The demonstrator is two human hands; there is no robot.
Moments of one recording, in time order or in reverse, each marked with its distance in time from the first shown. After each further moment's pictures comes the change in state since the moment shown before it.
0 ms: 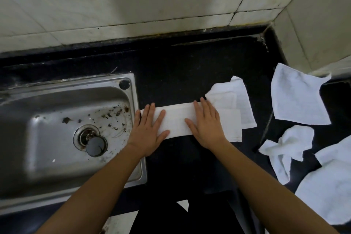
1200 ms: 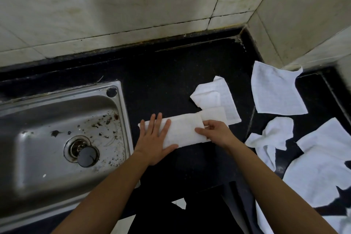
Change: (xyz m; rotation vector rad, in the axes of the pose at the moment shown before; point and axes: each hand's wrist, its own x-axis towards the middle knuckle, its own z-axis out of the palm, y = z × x) left_hand -0.001 0.051 0.005 -0.005 -0.071 0.137; right_hand -0.046 0.043 -0.052 1.048 -0.262 0.524
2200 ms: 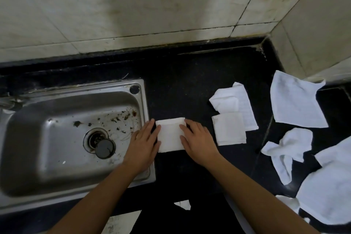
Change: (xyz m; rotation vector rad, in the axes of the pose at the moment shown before) left_hand -0.070 -0.061 -0.001 -0.201 0.236 -0.111; right_hand 0.010 0.010 0.112 -1.089 0.271 -0.822
